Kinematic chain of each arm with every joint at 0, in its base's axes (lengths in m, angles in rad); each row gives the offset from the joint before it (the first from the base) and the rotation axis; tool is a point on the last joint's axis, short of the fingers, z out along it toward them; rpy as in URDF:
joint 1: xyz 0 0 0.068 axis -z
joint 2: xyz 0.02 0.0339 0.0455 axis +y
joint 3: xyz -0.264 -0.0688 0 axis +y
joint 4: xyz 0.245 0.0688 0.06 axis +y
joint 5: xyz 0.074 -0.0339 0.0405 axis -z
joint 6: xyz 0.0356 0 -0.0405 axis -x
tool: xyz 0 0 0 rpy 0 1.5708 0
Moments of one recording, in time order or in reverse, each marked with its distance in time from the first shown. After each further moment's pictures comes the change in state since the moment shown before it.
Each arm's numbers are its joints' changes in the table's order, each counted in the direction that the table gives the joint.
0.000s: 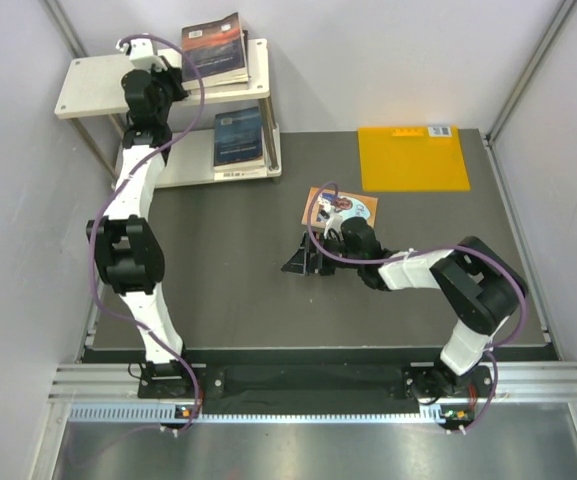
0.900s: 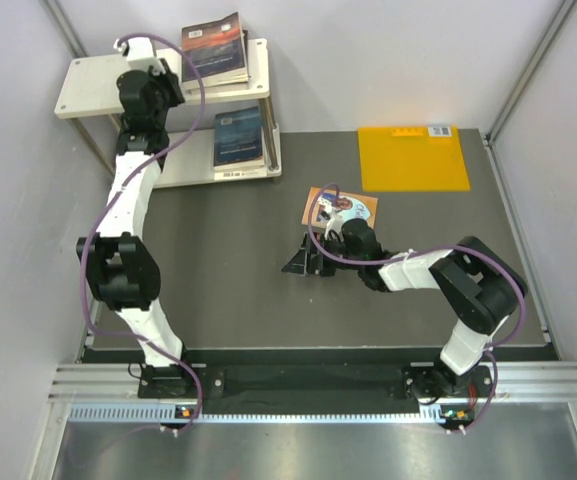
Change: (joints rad) left arm 0.024 -0.179 0.141 0.106 -0.096 -0.078; right arm 0.000 0.005 0.014 -0.023 -0.002 -0.018
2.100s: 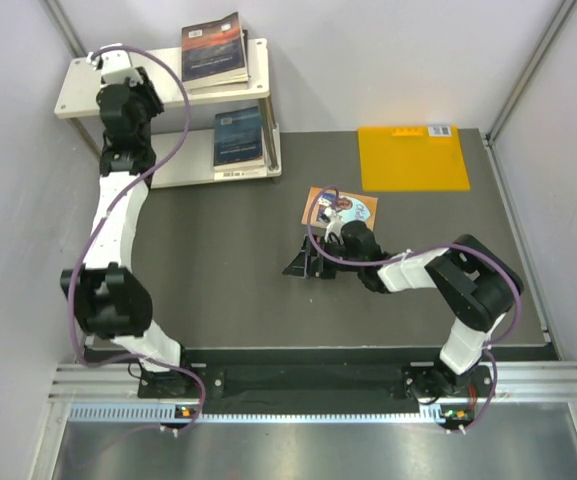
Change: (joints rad) left arm -0.039 -0.158 0.116 -0.014 -0.137 -0.041; right arm 0.000 0.024 0.010 -0.015 -0.004 -0.007
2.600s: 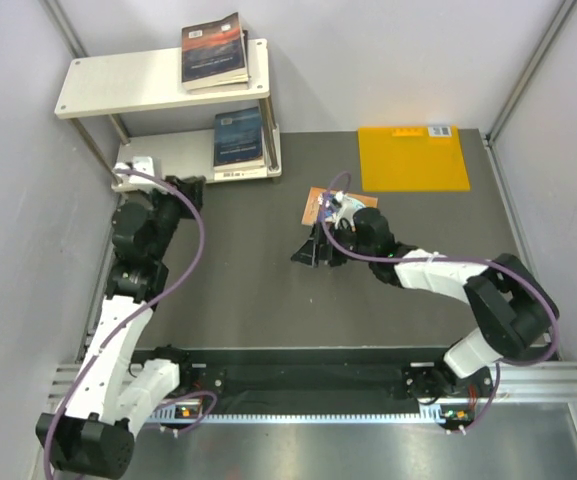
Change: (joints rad) left arm 0.178 -0.791 0.830 -0.019 0.265 0.197; right arm 0.034 -0.198 -0.036 0.219 0.076 0.128
